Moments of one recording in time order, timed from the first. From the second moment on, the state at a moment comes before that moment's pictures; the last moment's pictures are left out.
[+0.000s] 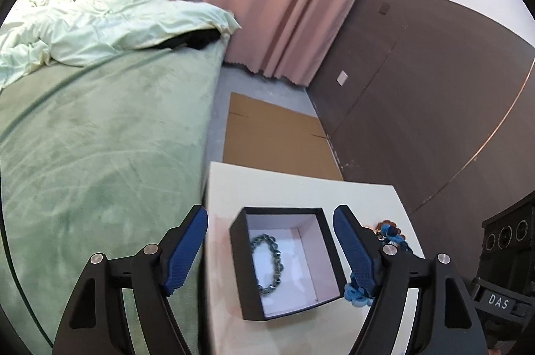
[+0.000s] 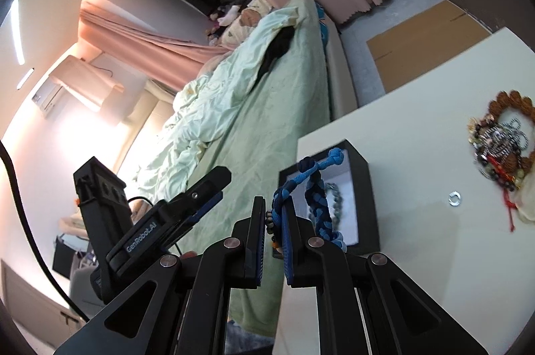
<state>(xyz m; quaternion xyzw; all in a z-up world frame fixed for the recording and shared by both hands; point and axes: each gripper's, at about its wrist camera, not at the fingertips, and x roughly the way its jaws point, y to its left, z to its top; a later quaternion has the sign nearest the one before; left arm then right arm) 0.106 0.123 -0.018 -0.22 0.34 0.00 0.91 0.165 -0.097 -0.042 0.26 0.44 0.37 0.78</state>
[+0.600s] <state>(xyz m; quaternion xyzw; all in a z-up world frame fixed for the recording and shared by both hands) 0.090 0.143 -0.014 -0.23 0.33 0.02 0.91 0.171 -0.057 -0.042 0.25 0.43 0.39 0.78</state>
